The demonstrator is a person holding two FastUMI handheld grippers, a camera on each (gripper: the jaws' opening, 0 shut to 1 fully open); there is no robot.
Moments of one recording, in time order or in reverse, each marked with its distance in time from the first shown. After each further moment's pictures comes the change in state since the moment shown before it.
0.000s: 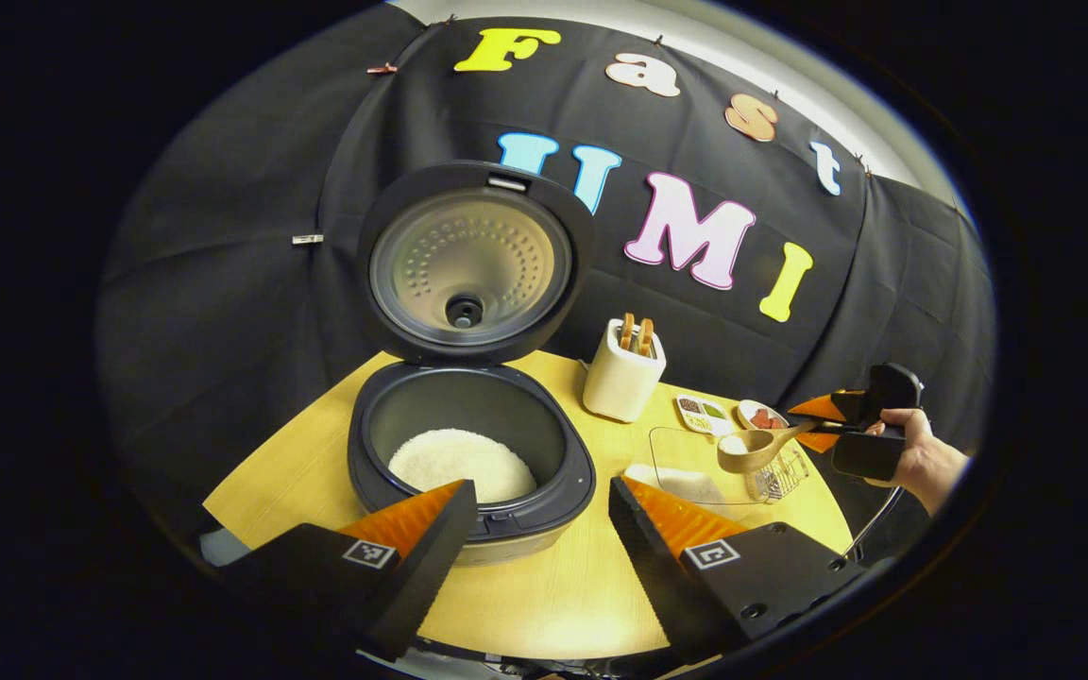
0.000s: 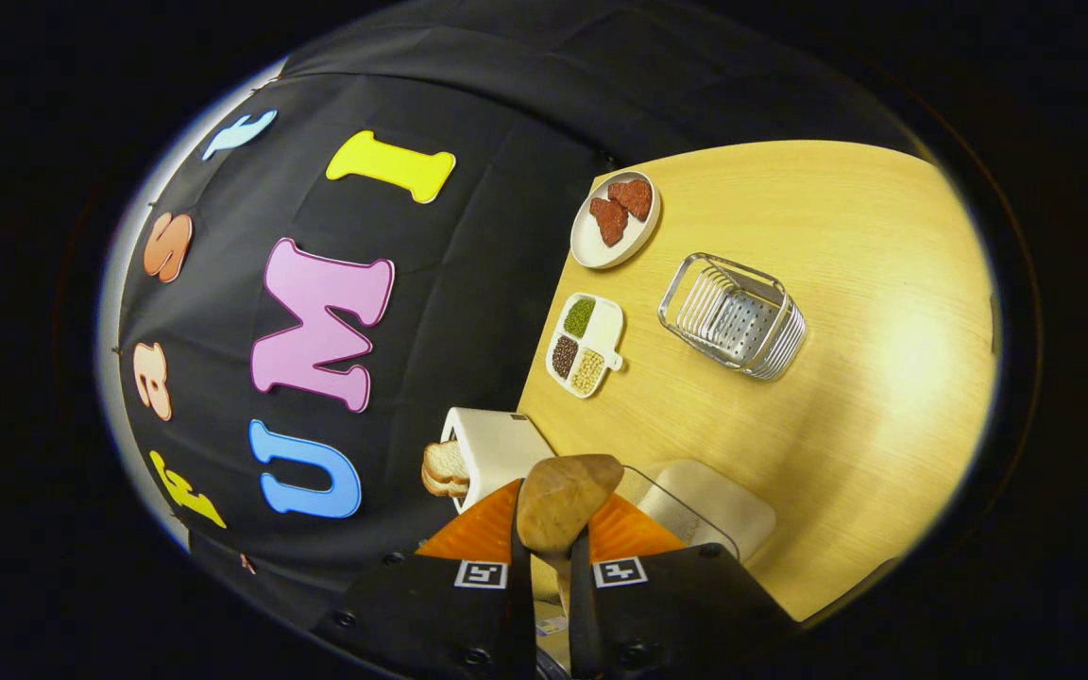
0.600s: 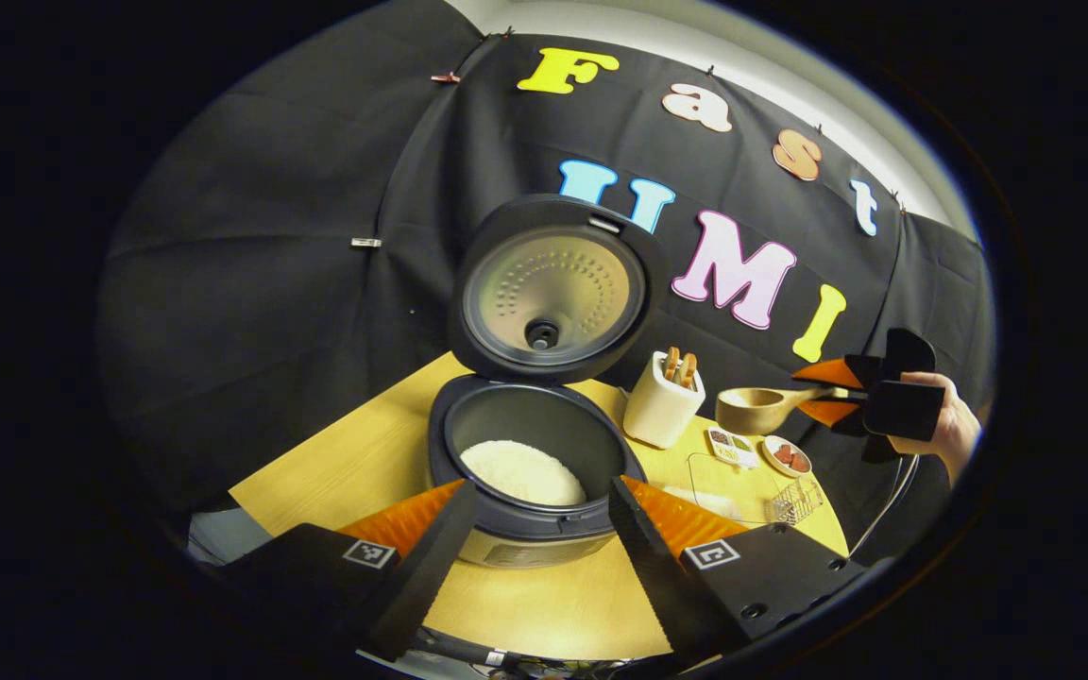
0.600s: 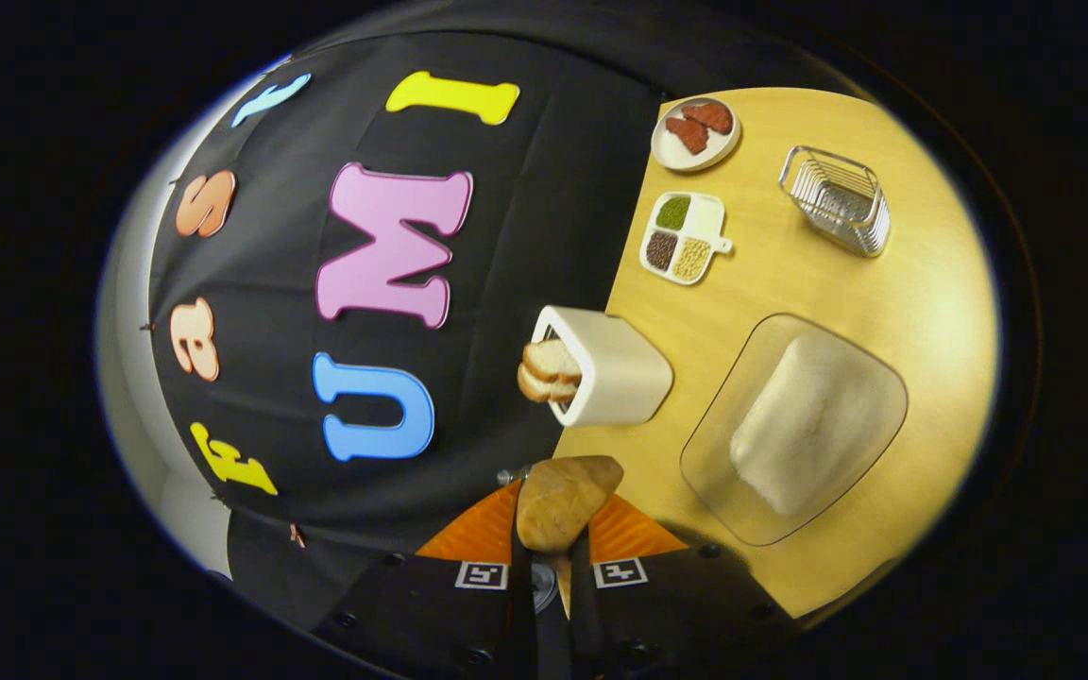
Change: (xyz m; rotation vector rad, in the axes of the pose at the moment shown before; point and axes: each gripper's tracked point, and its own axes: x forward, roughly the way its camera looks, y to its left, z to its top) left arm -0.034 0.060 0.002 -0.101 -0.078 0.094; right arm -0.023 0.117 -0.142 -0.017 0.240 0.168
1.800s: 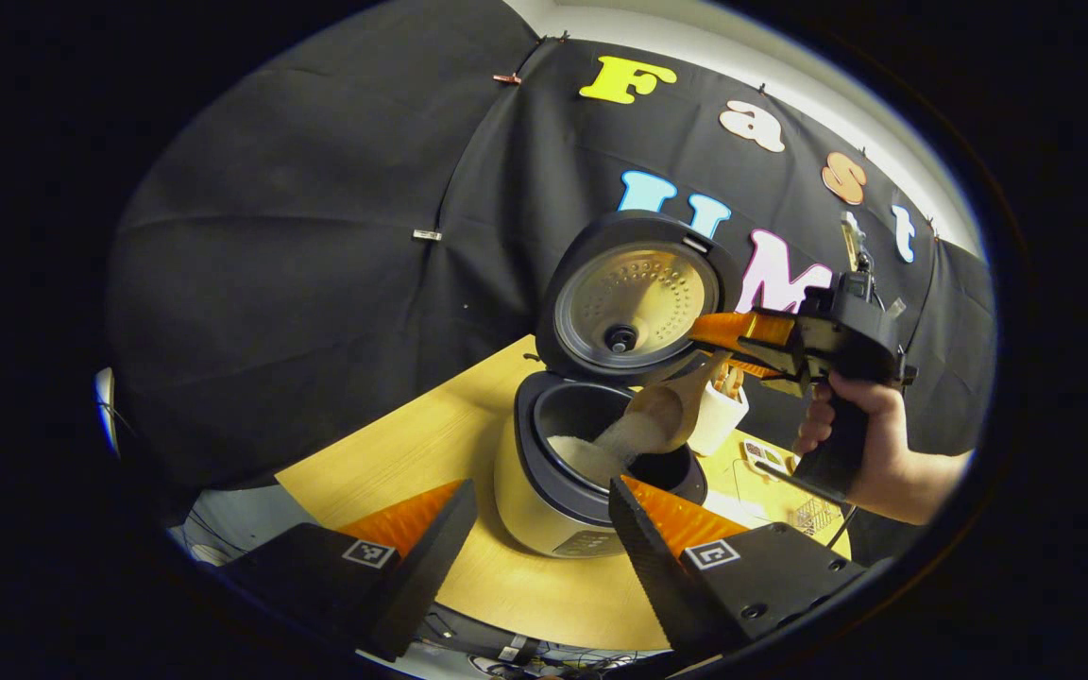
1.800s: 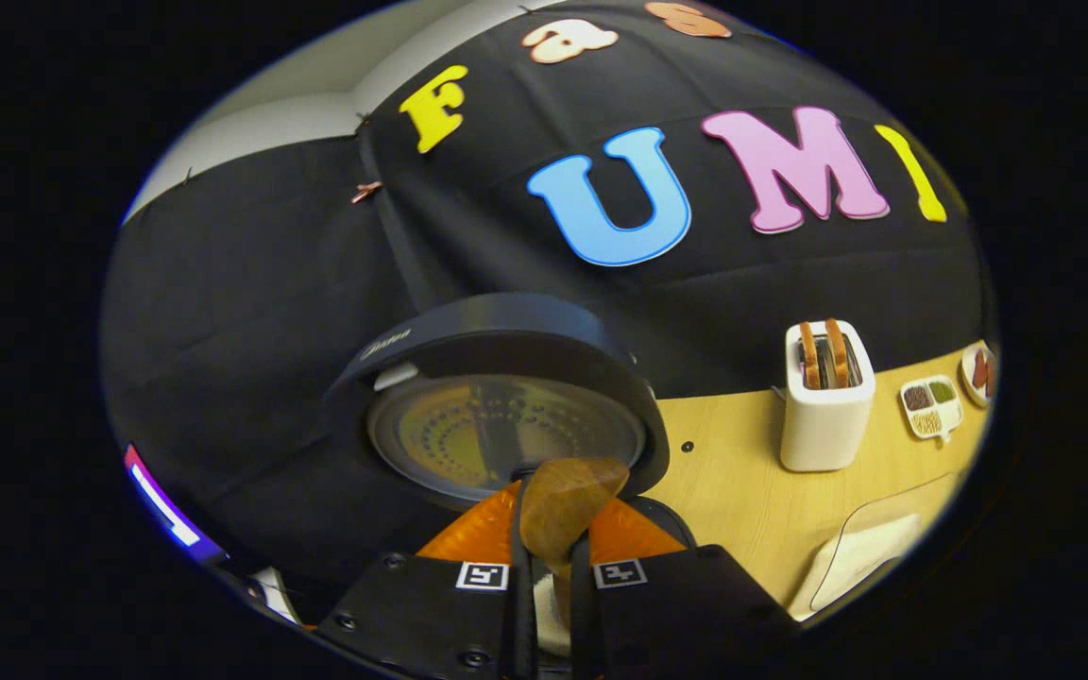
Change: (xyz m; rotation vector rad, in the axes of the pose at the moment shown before) left arm -0.022 0.062 -0.009 -0.076 -0.017 0.099; right arm 0.053 0.053 -0.256 -1.191 0.167 0.328
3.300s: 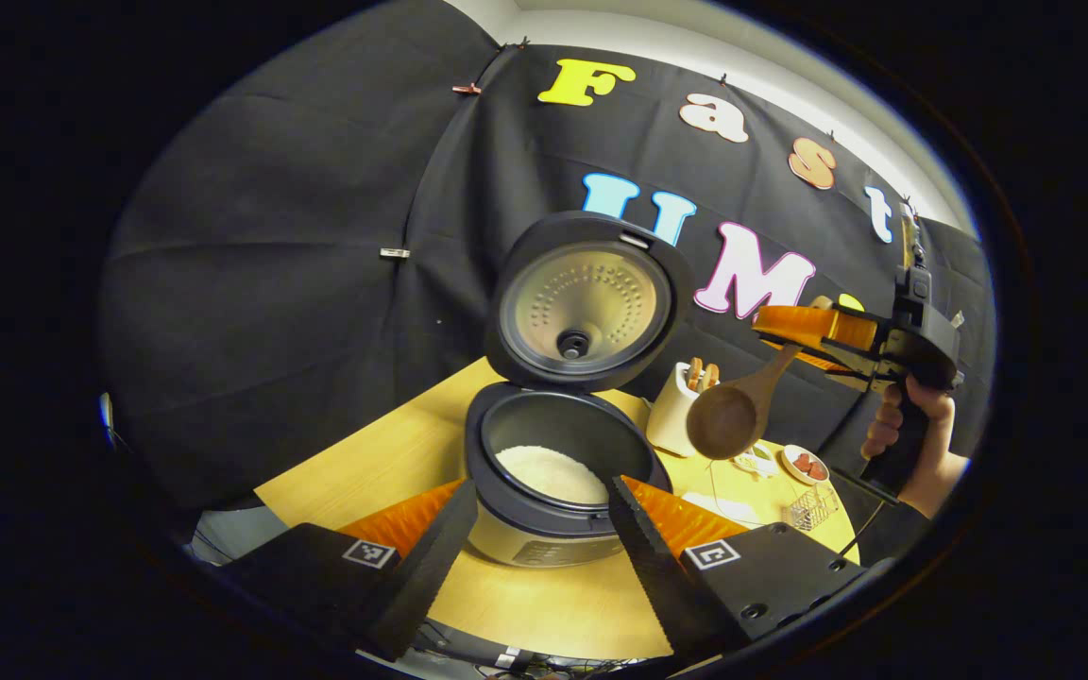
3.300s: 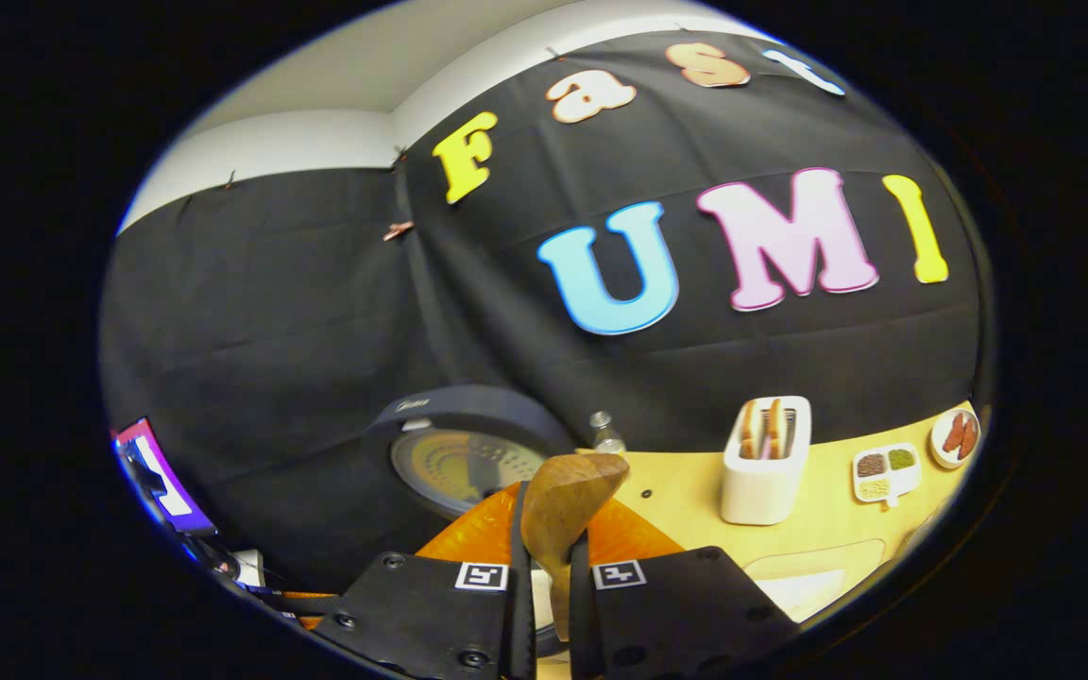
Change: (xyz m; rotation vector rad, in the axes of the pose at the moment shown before) left arm 0.009 -0.062 0.002 0.079 -0.029 -0.053; right arm -0.119 -0.081 0.087 0.018 -0.188 -0.034
